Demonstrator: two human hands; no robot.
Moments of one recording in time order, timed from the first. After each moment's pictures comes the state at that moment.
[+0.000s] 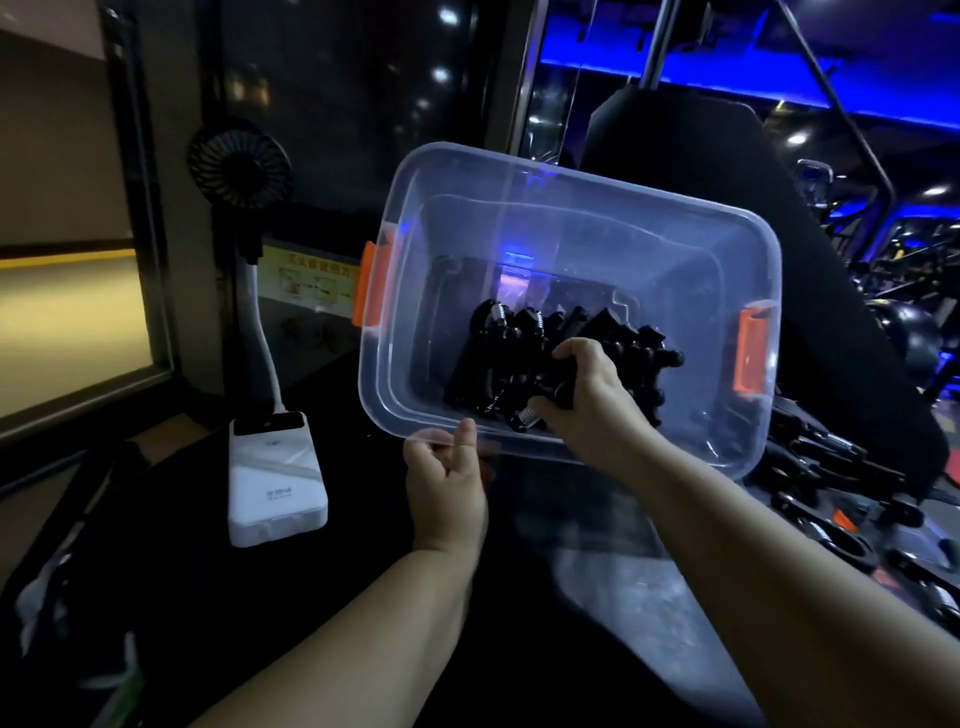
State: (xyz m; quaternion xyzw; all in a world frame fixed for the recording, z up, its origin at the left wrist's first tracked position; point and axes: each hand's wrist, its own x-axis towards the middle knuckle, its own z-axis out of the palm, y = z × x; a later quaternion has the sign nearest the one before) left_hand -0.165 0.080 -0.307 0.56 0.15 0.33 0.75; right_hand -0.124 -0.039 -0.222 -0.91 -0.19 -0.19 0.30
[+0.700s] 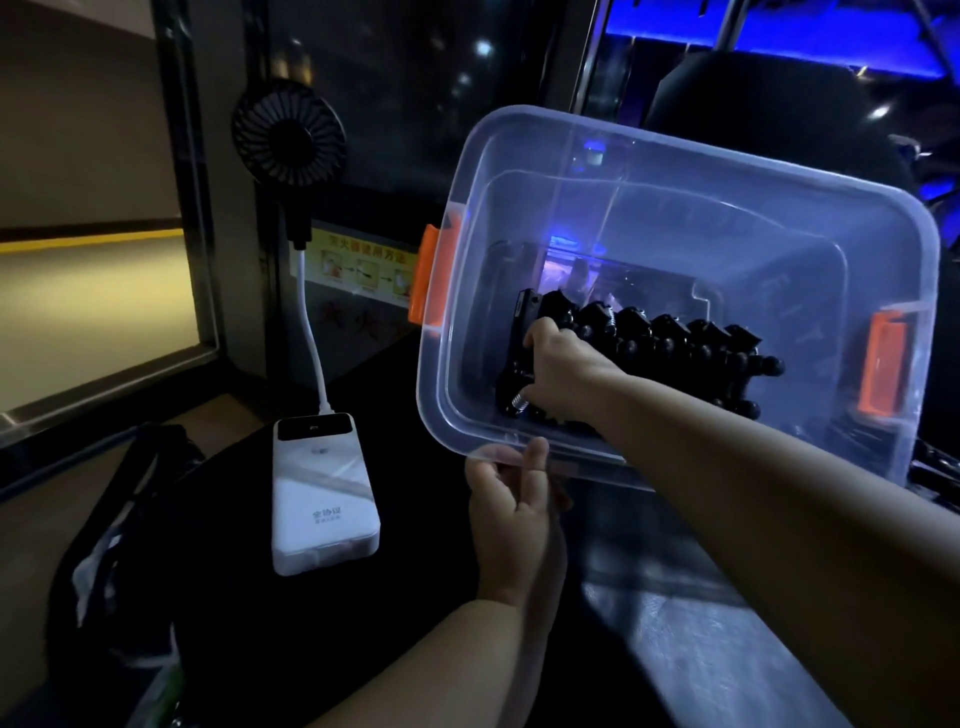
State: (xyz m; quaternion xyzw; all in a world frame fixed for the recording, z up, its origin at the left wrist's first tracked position) left_hand -0.157 0.077 -0.320 0.50 0.10 0.34 0.79; right_hand -0.044 0.055 -0.213 -0.98 -0.18 -0.07 0.09
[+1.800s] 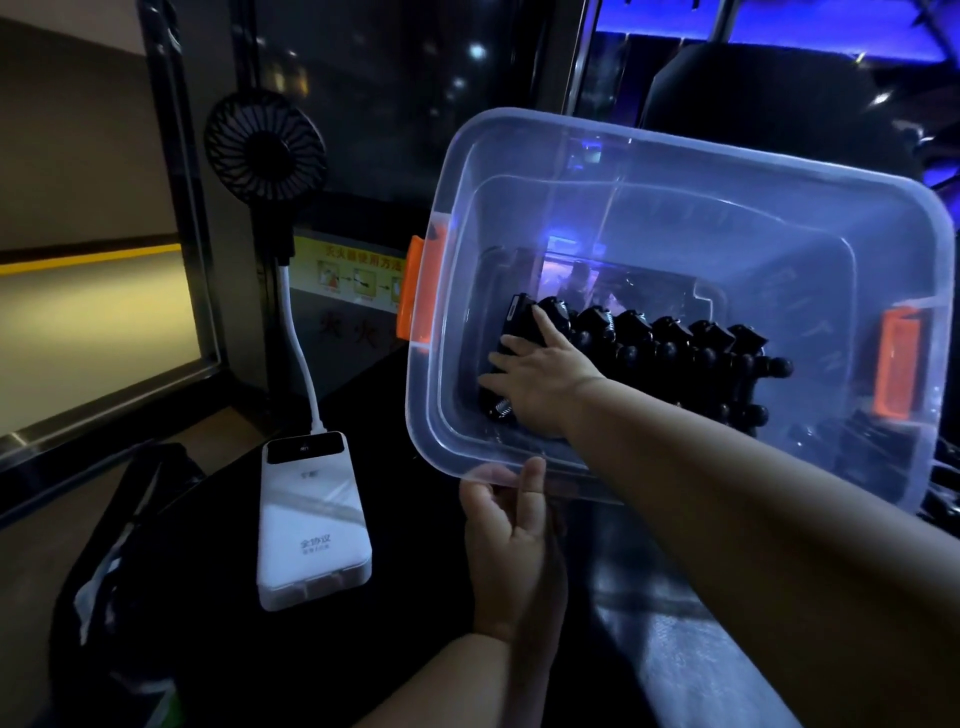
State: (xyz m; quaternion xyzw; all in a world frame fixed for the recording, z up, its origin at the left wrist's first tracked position) left_hand -0.157 0.079 -0.323 0.53 0.09 0.33 0.78; right_hand -0.025 0.063 -0.220 -0.87 -0.34 -0.11 -0.34
